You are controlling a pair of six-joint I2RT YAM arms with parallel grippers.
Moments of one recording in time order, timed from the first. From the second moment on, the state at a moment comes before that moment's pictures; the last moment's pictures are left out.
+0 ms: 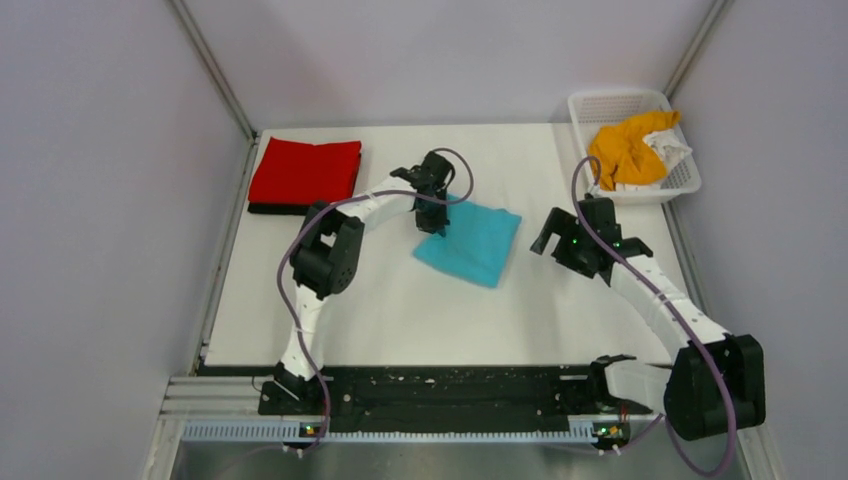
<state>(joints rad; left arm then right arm) -0.56 2.19 1.70 -0.64 0.05 -0.55 0.20 1.18 0.75 -0.46 -0.02 0.60</state>
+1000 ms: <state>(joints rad) -0.41 2.22 1.88 -0.65 -0.65 -0.05 0.20 1.14 0.75 -0.47 0.16 0.52</state>
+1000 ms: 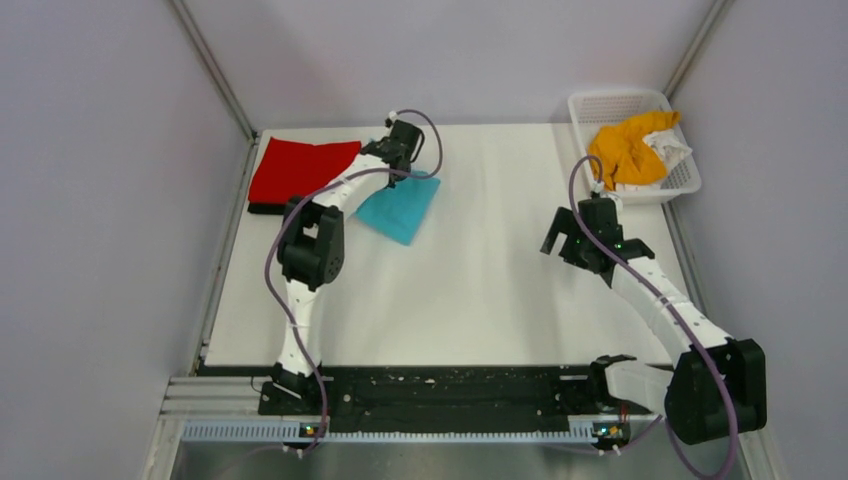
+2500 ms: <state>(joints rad) -0.27 2.05 2.19 -0.74 -0.45 0.08 0.20 1.23 0.79 -0.44 0.21 0.49</state>
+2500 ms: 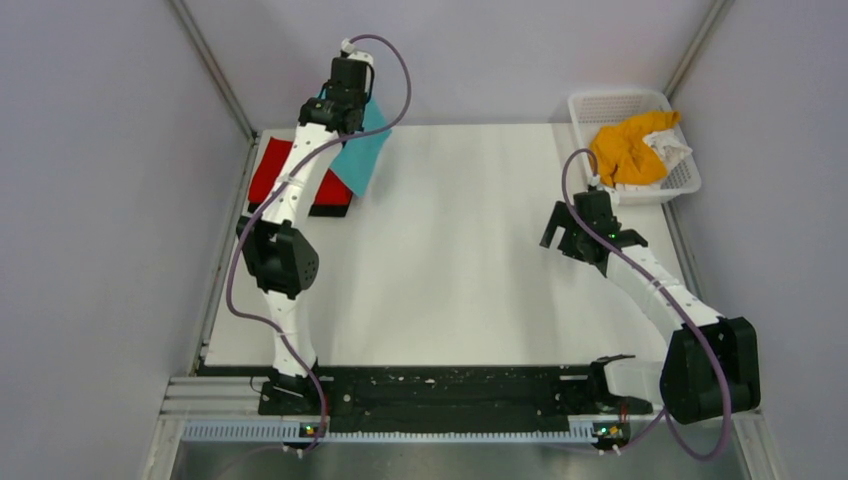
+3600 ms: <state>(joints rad) -0.05 2.18 2.23 -0.78 -0.25 0.11 0.20 1.25 0.84 -0.46 0.24 0.49</state>
